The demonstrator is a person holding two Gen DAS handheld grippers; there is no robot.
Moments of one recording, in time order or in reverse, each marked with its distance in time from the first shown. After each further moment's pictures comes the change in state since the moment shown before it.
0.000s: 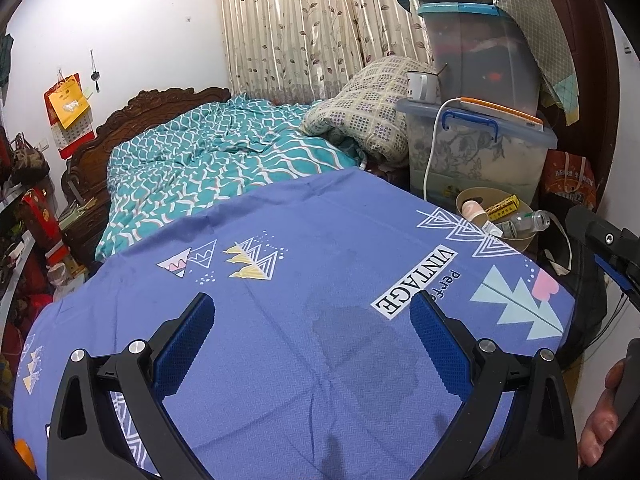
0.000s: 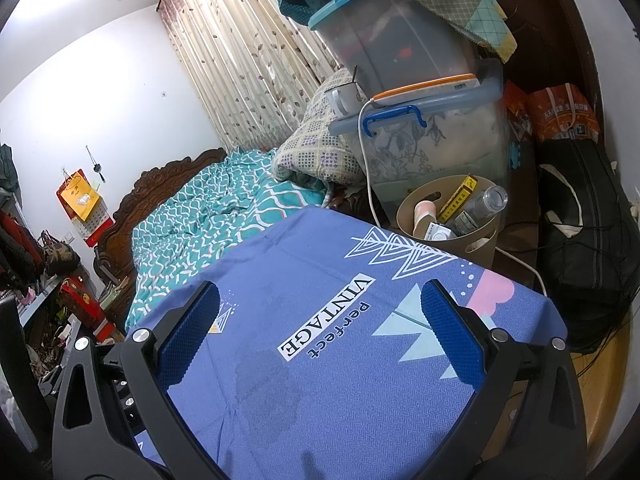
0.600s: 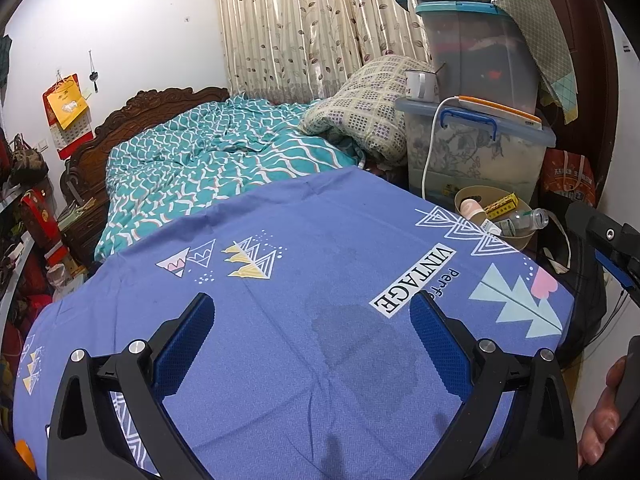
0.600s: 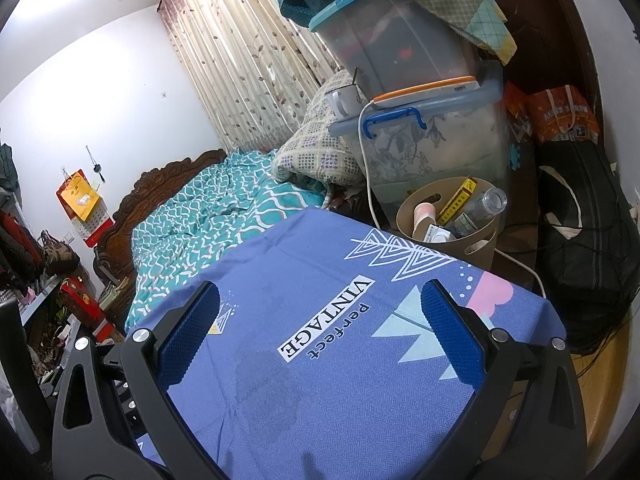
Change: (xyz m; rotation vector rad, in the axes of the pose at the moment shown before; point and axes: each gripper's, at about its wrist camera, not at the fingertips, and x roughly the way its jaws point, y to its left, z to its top) left arm 0.000 -0.001 -0.002 0.001 0.000 -0.002; right arm 0.000 0.000 0.000 0.000 0.000 0.000
